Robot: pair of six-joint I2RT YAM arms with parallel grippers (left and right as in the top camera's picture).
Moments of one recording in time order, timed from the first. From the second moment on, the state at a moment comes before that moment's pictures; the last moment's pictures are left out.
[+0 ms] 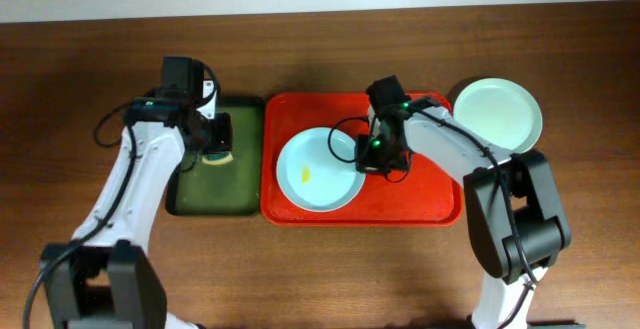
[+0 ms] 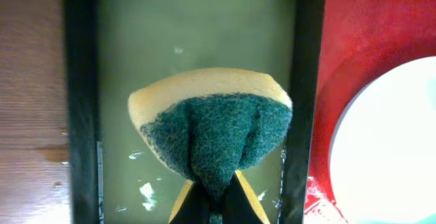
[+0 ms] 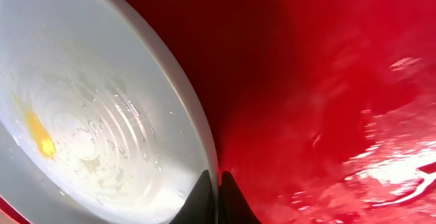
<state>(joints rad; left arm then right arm) -0.08 1.70 1.33 -0.87 0.03 -0.10 0.35 2.00 1.33 -0.77 -0.30 0.39</state>
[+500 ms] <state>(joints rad) -0.16 1.72 1.33 -0.87 0.16 -0.12 0.39 2.00 1.33 -0.75 -0.26 0.37</state>
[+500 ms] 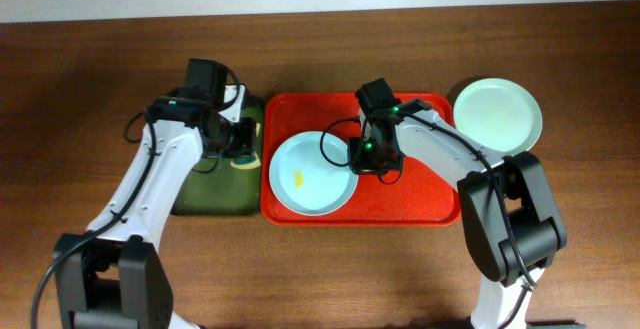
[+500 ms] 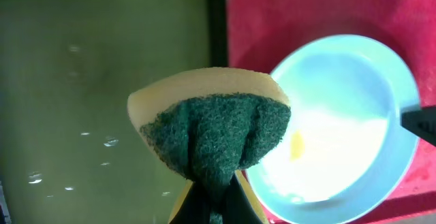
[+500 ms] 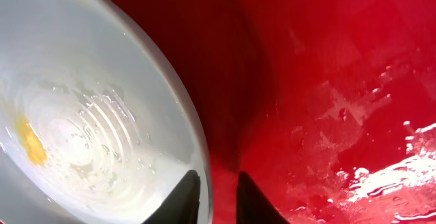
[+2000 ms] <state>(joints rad) -0.41 2.05 1.36 -0.71 0.39 -0.39 0.38 2.00 1.33 -0.75 -0.25 0.36</state>
